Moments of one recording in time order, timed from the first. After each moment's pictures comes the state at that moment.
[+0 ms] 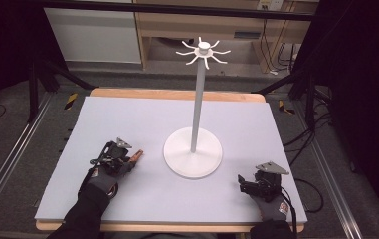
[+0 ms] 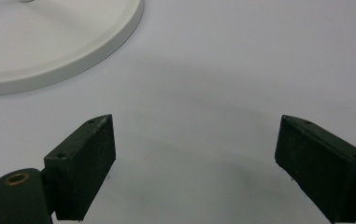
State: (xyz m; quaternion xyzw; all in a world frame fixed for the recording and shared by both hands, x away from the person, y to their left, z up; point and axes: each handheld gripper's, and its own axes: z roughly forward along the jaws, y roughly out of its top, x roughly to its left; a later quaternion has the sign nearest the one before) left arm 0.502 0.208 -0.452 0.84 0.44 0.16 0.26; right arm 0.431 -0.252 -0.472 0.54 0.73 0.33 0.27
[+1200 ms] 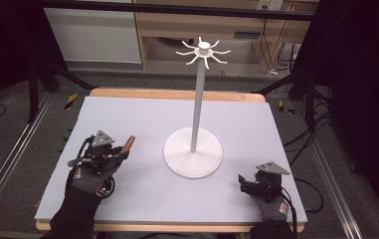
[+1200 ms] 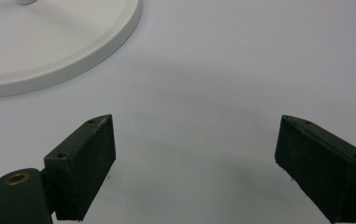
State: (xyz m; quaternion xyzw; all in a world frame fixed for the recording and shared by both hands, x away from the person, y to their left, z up) left arm 0.469 0.230 -0.392 0.80 0.42 0.20 0.38; right arm 0.430 -0.253 -0.472 0.54 0.72 0.33 0.27
